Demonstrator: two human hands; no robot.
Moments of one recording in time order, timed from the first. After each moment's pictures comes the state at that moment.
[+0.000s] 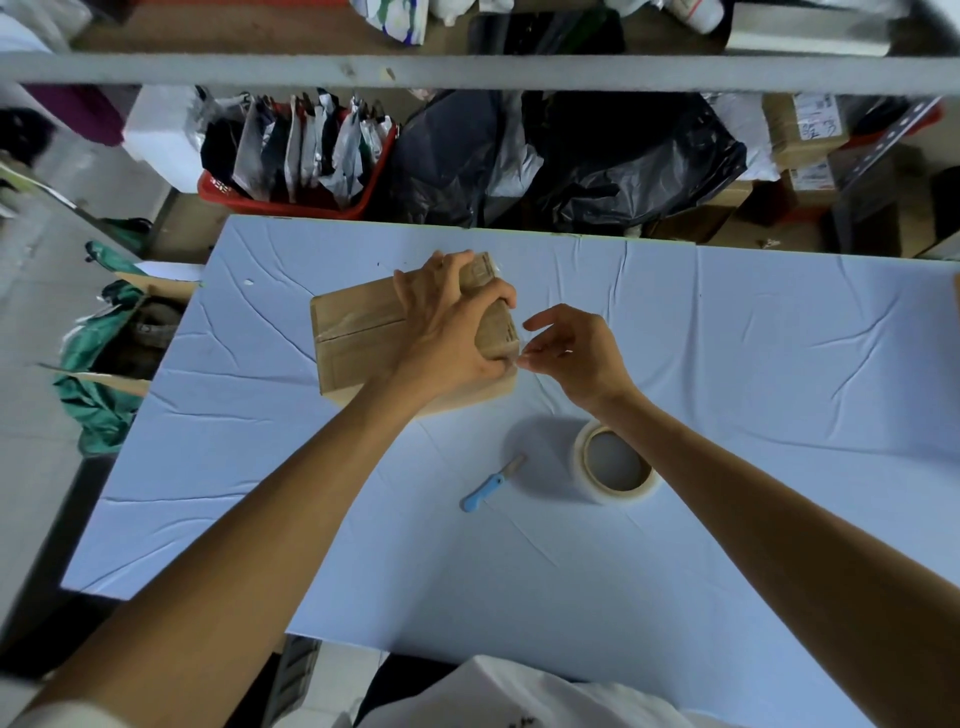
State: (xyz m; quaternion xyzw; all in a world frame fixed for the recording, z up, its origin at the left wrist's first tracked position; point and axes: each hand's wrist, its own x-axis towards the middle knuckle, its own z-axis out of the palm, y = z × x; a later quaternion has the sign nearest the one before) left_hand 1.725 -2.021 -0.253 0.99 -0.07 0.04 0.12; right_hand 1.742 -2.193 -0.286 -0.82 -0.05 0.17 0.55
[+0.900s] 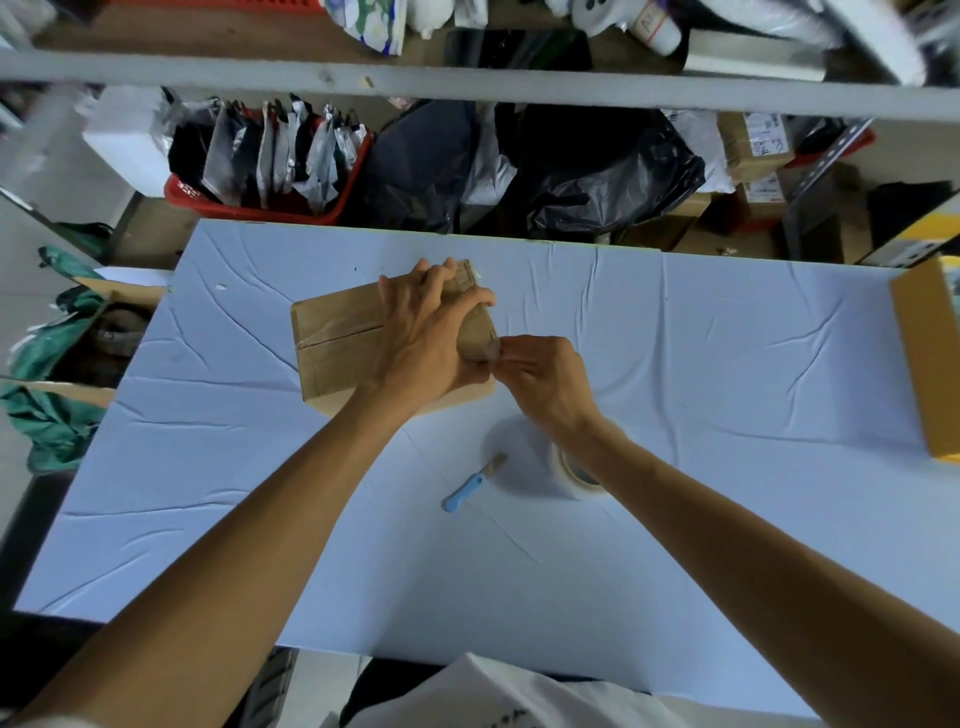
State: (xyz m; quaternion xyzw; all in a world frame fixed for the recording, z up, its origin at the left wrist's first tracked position) left_hand 1.722 -2.018 -0.268 0.99 -0.07 0.08 0.11; right_hand 1.700 -2.175 -0.253 -0.85 -0.04 0.11 0.51
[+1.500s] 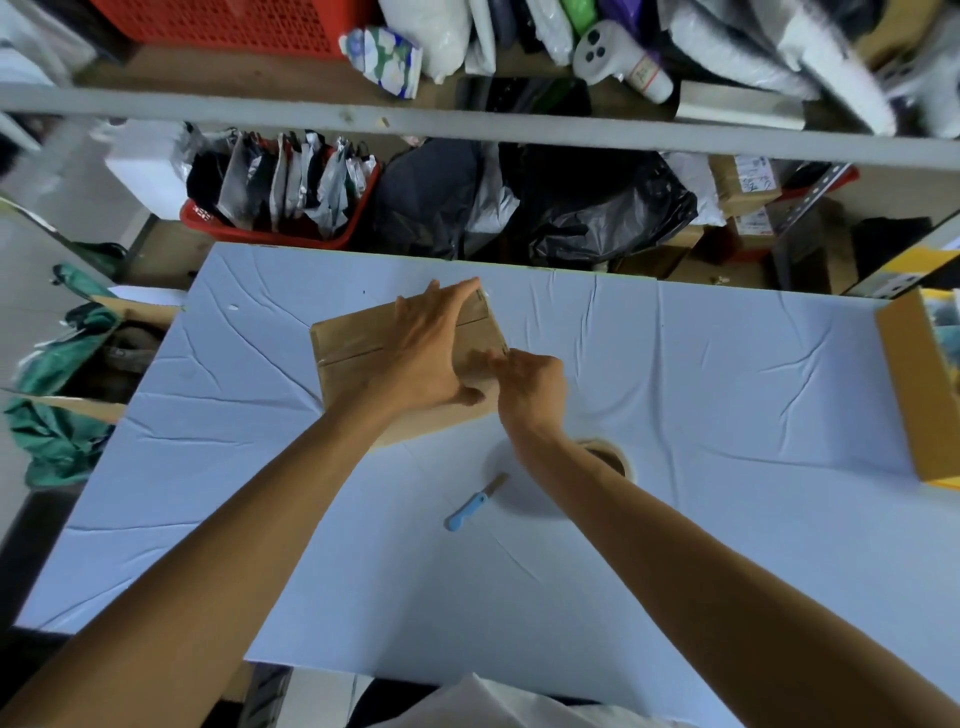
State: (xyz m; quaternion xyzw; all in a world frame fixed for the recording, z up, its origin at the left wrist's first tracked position) left_hand 1.724 -2.002 -0.247 0.96 -0.07 -0.04 0.25; right_hand 1.704 -2.138 -0.254 -0.79 0.17 0.08 0.58
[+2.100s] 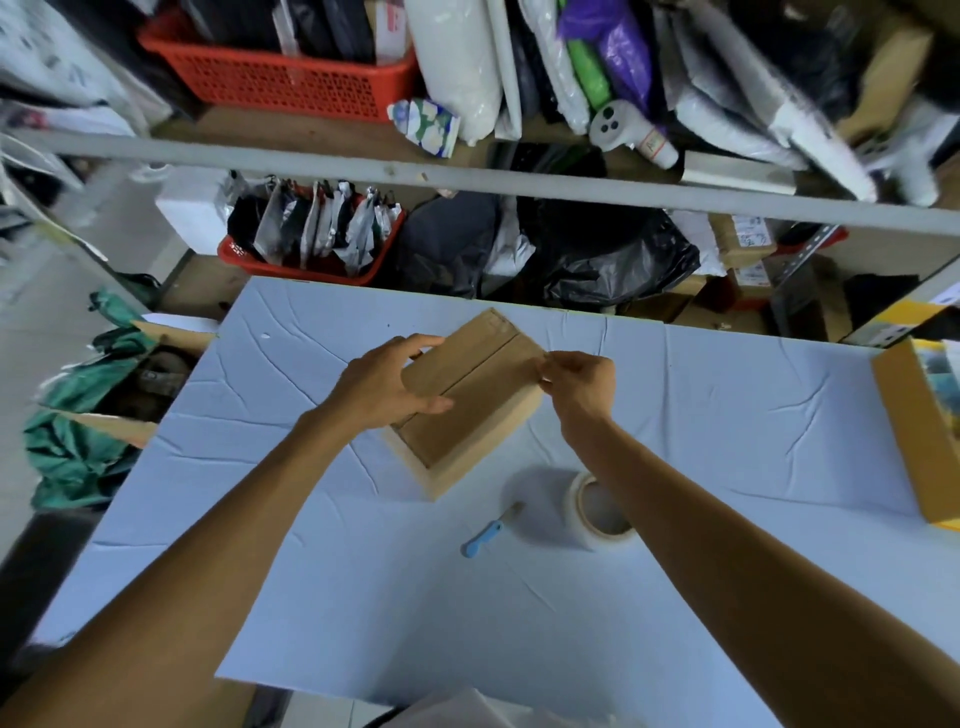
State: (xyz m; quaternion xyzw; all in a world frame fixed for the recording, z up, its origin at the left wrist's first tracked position) left_hand 1.701 -1.931 -0.237 0.95 0.01 -0.09 0.29; right_hand 1.735 -2.154 -0.244 -0.75 0.21 0.04 0.62
